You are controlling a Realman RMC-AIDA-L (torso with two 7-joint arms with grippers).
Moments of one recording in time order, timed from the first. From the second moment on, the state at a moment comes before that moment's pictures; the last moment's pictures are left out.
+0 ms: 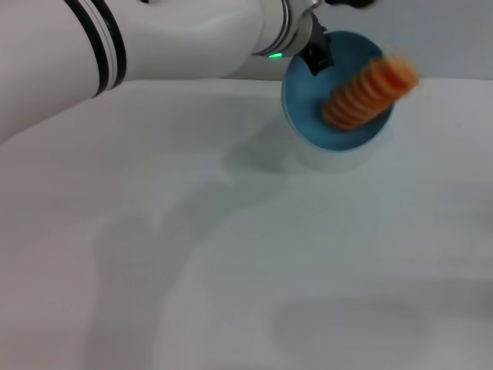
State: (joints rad) left arm -1.09 -2.07 1.93 0.70 2.70 0.50 -2.74; right arm 0.28 2.08 -0.33 -0.14 -1.11 -1.21 0.48
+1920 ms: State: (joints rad) left arm -0.94 -2.07 1.75 0.68 2.66 0.43 -2.88; right arm 0.54 2.06 -0.59 -0.48 -2.27 -1.27 2.06
